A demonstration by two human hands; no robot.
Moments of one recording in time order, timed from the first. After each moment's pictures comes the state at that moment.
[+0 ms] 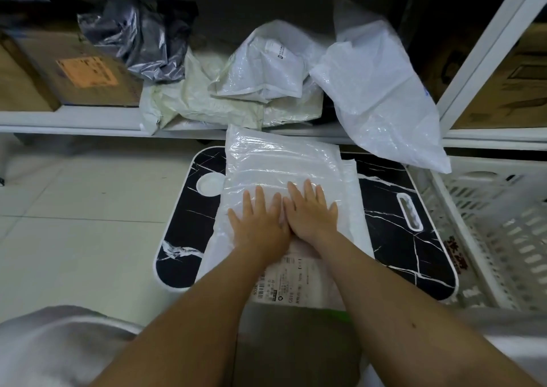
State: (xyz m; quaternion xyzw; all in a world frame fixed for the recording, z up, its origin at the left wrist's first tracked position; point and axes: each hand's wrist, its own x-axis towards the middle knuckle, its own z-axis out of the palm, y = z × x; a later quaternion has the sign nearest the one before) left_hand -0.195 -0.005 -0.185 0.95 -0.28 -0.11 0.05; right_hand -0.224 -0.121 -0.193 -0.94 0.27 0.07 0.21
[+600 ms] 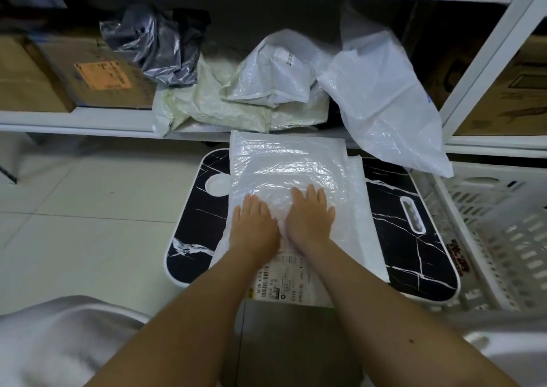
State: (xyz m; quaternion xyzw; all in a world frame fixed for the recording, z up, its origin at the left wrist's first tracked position) left_hand -0.187 0.022 -0.185 0.95 -0.30 -0.08 0.07; right_hand -0.223 -0.088 -0.186 -0.93 0.31 -0.02 0.17
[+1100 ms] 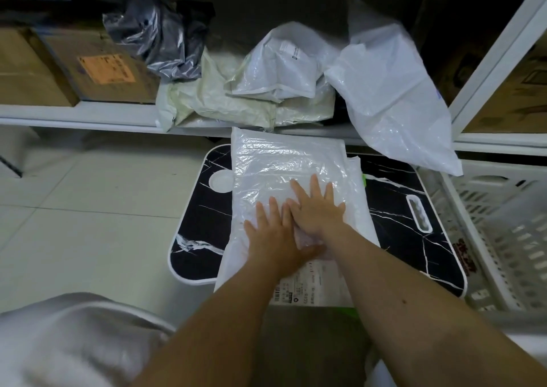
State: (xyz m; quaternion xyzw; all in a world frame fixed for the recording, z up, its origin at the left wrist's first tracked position) left_hand -0.216 0.009 -0.196 0.94 -0.30 -0.16 0.05; right_hand -0.218 -0.118 -0.189 -0.95 0.24 0.11 0.17
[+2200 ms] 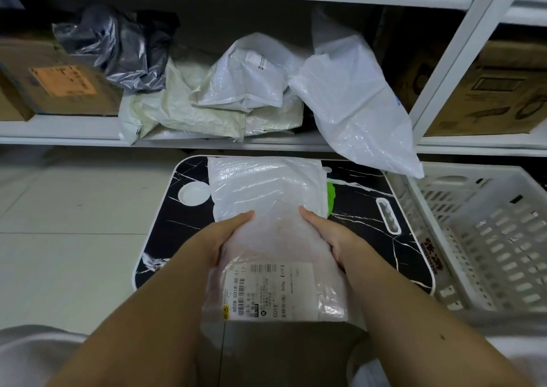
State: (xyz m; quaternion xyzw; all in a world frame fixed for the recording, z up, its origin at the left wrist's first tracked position) left_hand -0.162 0.027 -0.162 0.66 0.10 -0.47 0.58; right_hand -0.278 -0.174 -0.188 -0.50 0.42 0.07 0.75
